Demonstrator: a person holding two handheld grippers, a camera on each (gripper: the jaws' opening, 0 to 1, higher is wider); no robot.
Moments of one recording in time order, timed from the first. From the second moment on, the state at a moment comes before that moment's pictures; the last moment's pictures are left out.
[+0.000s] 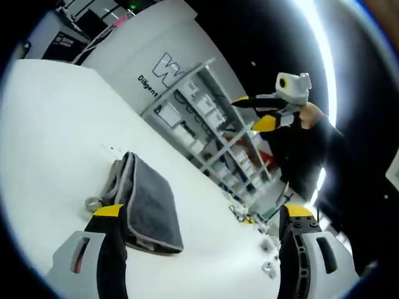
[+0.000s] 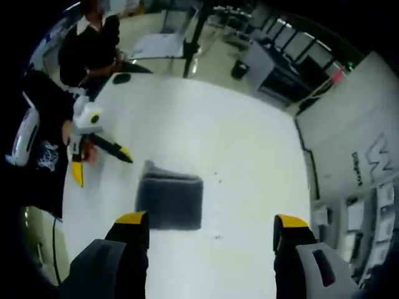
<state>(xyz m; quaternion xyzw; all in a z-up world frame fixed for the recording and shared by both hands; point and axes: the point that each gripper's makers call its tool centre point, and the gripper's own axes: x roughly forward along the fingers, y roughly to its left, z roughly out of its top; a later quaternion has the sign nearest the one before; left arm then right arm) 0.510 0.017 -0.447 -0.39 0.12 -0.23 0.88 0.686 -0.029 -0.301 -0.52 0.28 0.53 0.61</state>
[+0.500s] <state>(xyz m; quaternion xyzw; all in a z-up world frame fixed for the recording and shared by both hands) 0.528 0.028 -0.474 -0.41 0.14 -0.21 0.88 0.698 -0.005 -0.336 -0.51 0.30 0.54 0.59</state>
